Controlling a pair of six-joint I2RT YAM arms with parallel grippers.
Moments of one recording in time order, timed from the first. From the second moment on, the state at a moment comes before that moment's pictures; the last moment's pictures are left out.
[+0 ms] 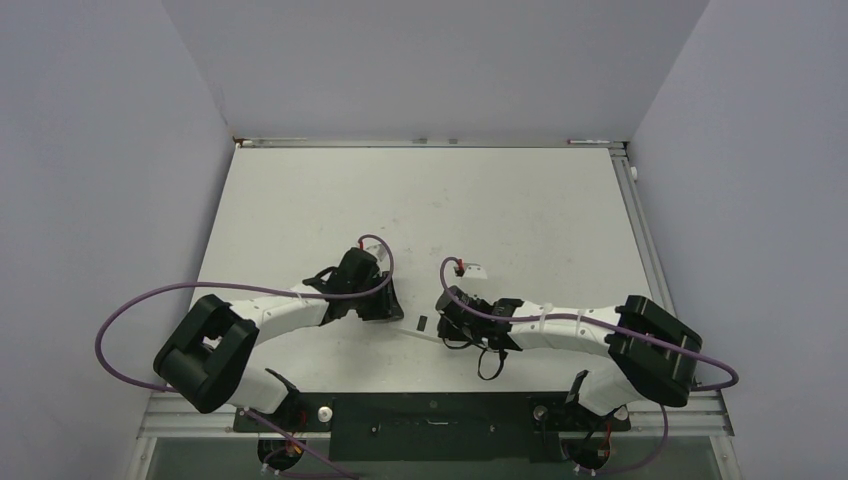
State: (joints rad) left arm -0.63 1.42 0.59 -0.10 0.19 -0.71; right arm 1.06 1.44 0.68 -0.23 0.31 0.99
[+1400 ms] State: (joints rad) left arm -0.73 1.37 0.58 -0.12 0.03 -0.75; right arm 1.12 1.50 0.75 -0.30 0.44 0.97
